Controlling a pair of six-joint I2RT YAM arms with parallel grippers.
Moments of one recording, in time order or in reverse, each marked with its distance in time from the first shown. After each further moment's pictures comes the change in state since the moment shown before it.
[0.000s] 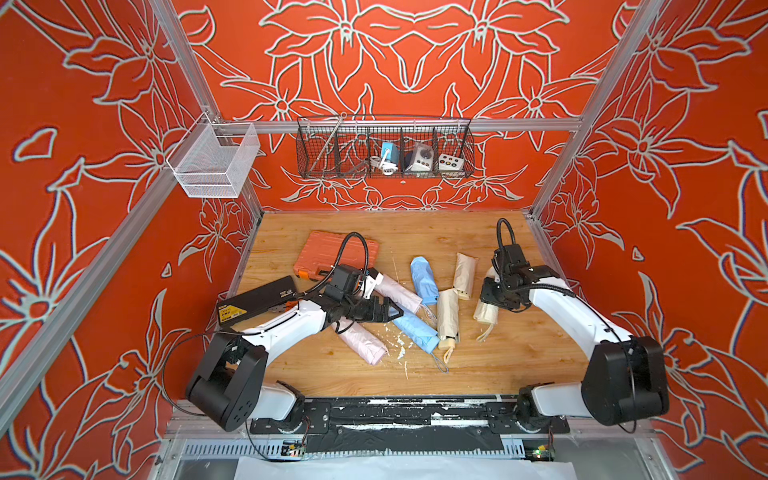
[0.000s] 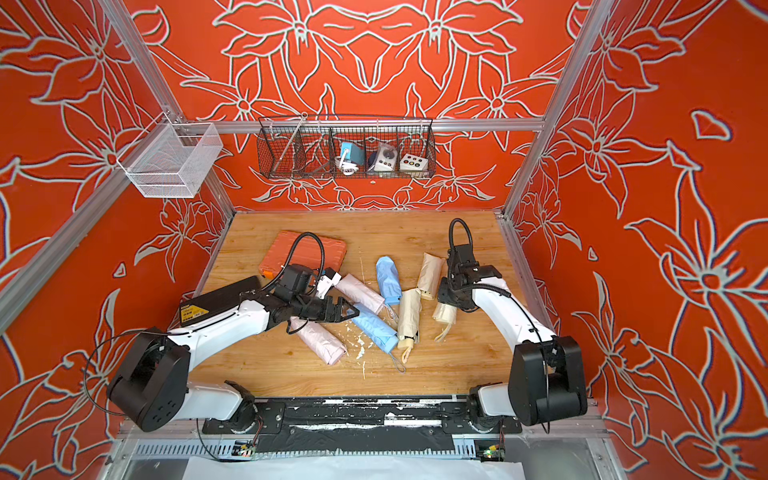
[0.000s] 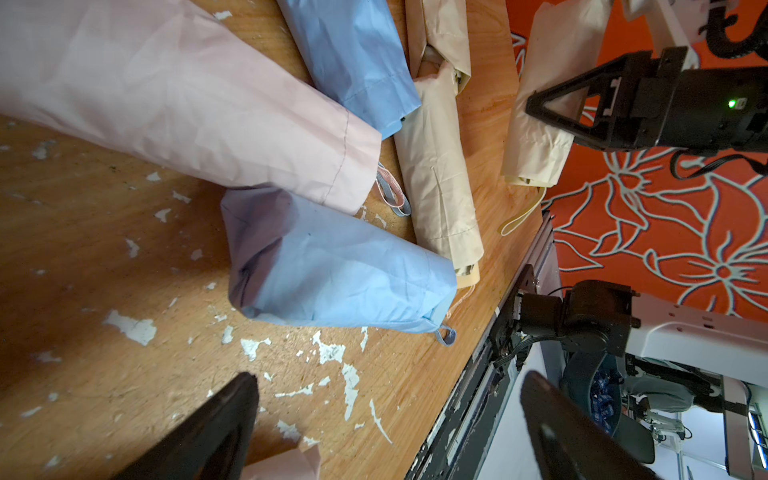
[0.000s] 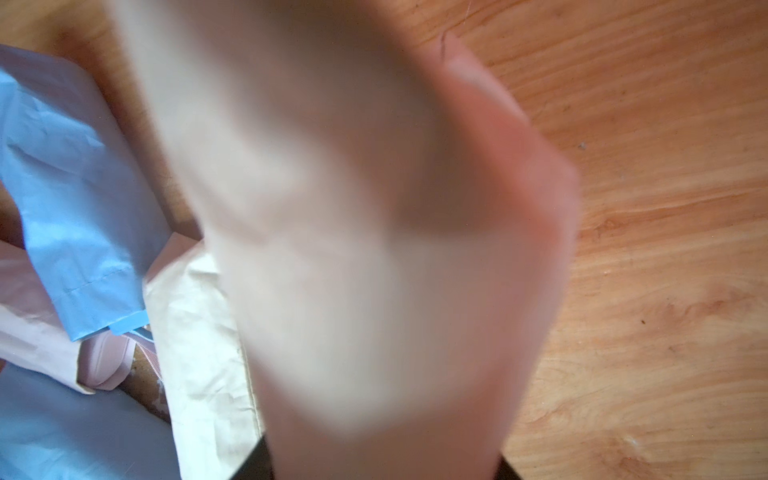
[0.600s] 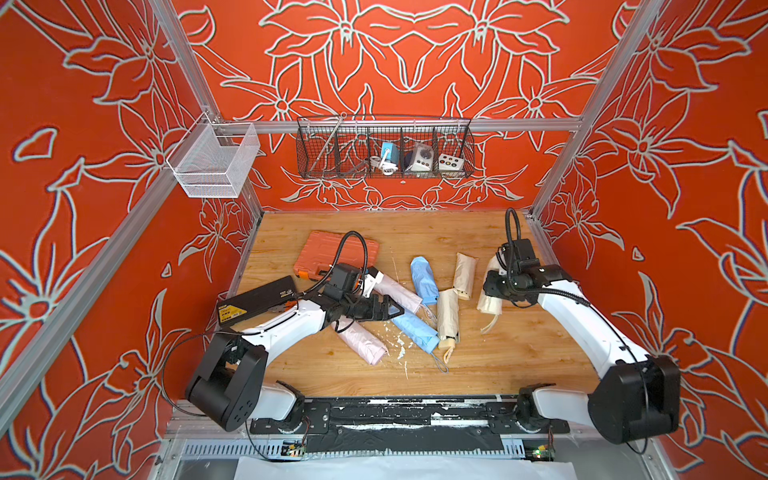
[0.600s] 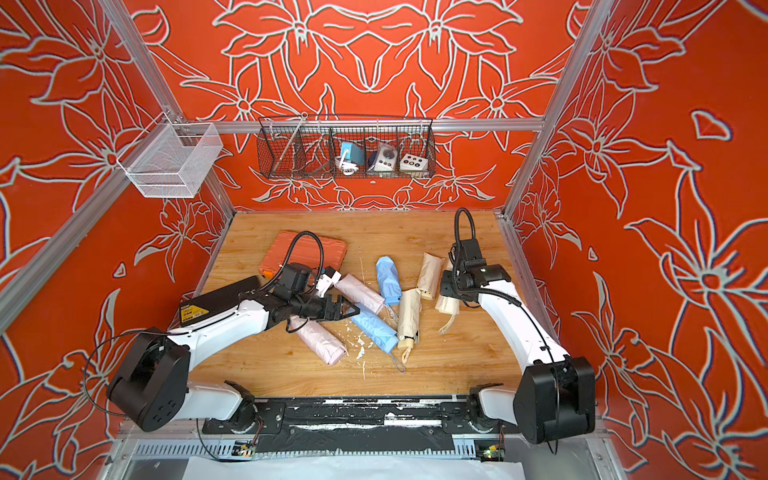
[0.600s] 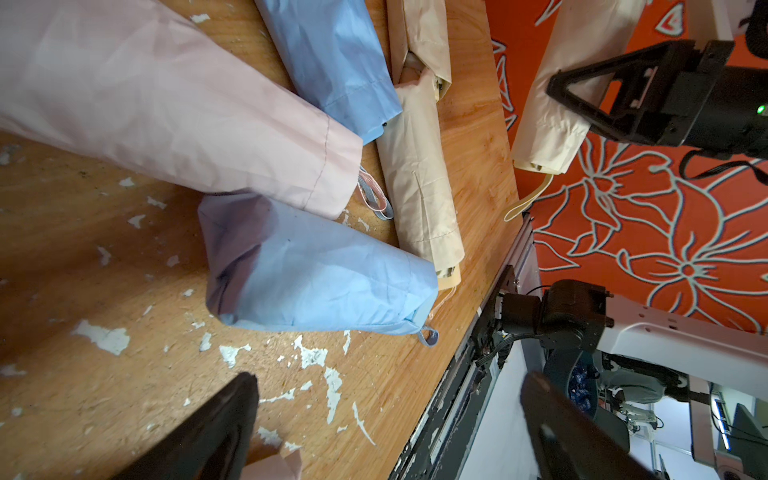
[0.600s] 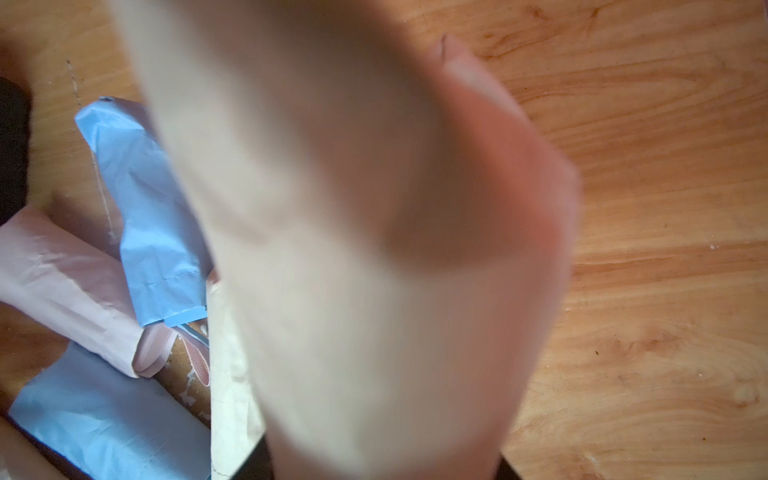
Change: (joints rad) left arm 0.011 0.000 0.000 0.032 0.056 -0.037; right arm 0.000 -0.089 0.044 0.007 0.000 -0.079
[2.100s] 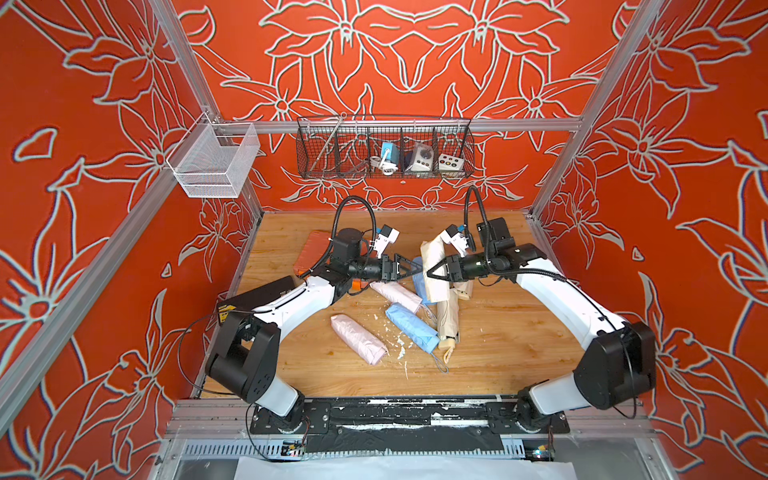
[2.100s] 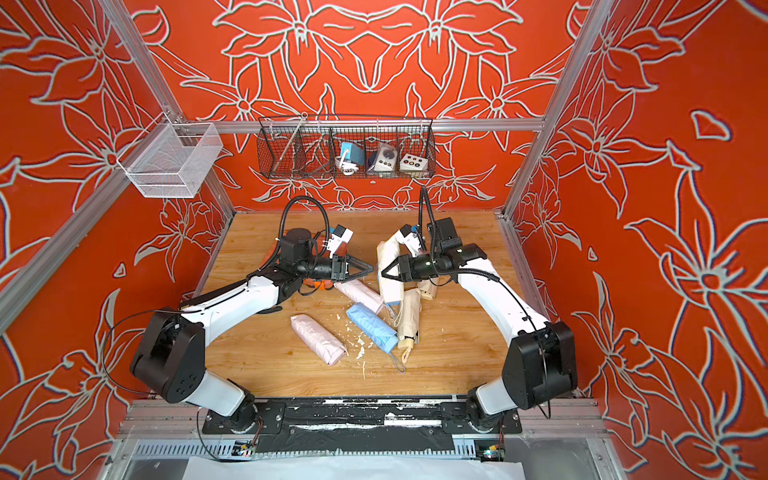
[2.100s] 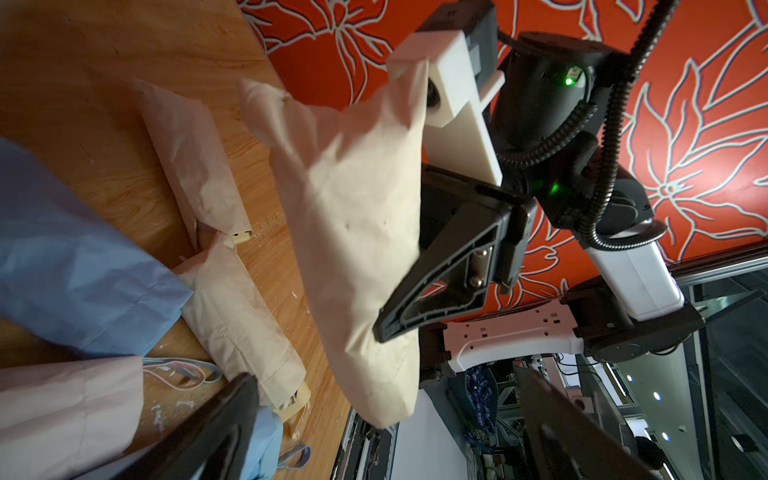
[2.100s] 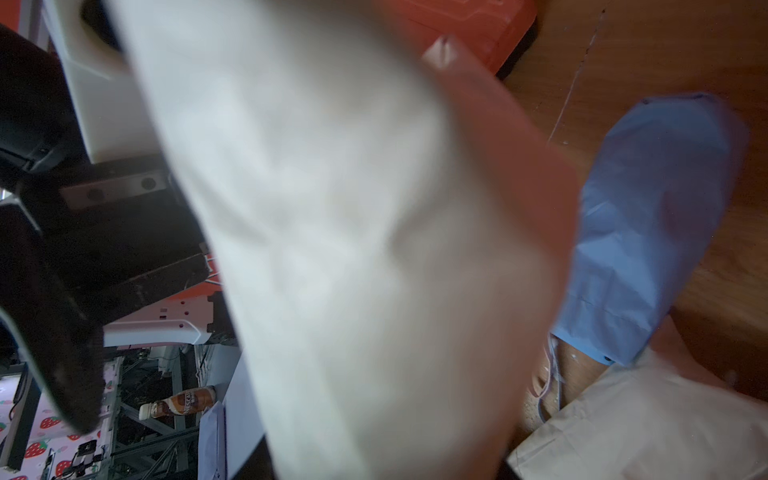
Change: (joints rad) left arm 0.016 0.166 0.277 0.410 0.292 -0.249; right arm 0.160 0.193 0.226 0.112 -0.846 -0.129
